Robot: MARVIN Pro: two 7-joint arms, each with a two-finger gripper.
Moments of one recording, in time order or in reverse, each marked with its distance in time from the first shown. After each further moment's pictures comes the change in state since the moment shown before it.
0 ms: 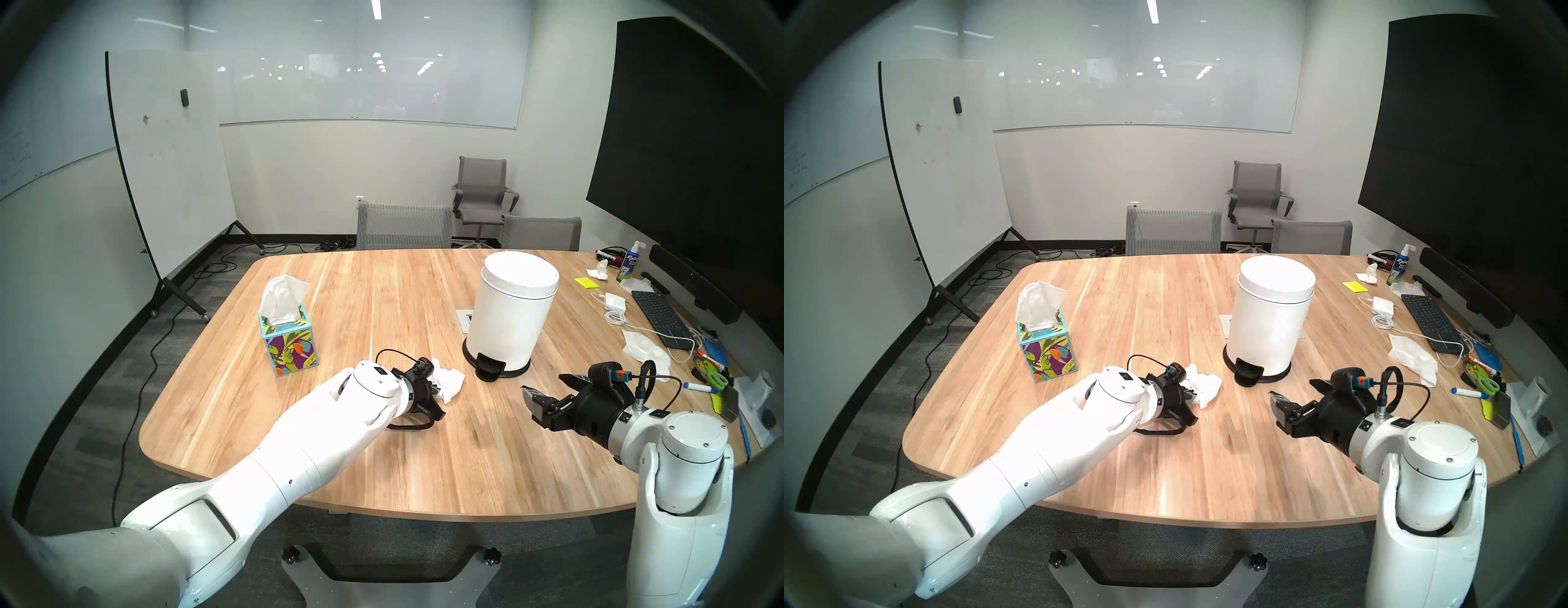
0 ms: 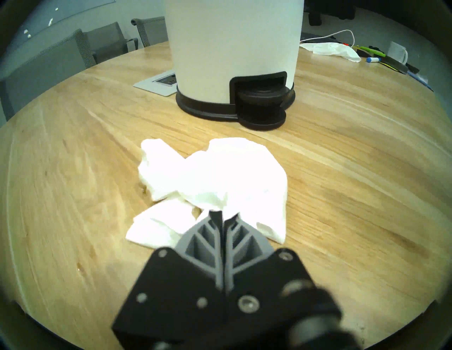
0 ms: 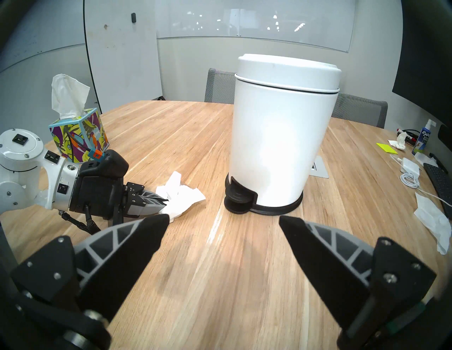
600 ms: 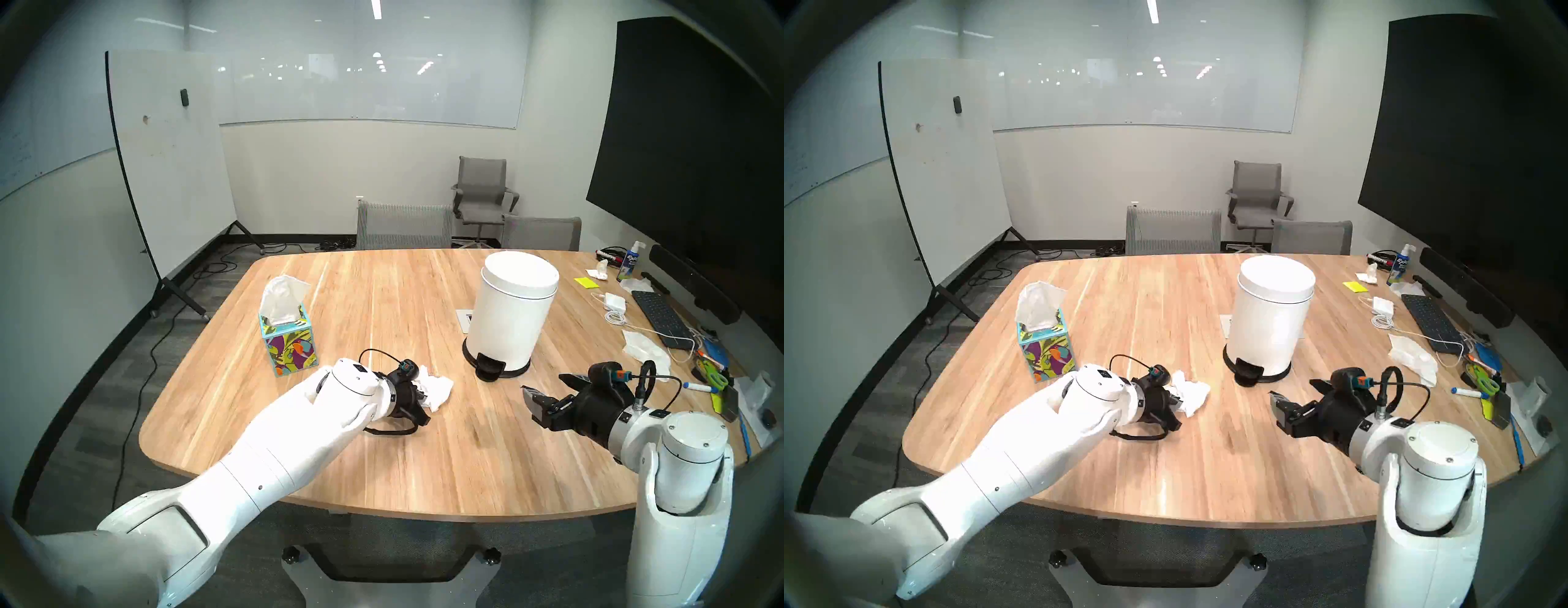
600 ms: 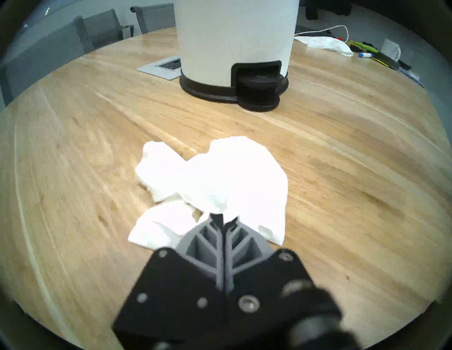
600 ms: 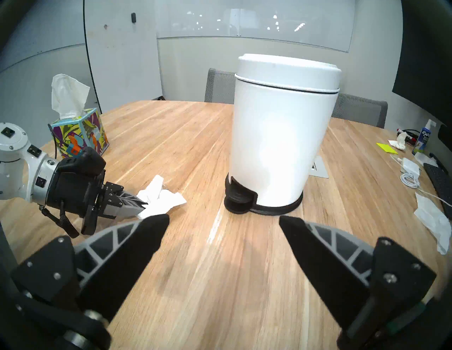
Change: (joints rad) left arm 0.065 0.124 -0.031 -0.168 -0.030 0.089 -0.060; right arm 0.000 0.000 0.000 0.000 0.000 0.000 0.000
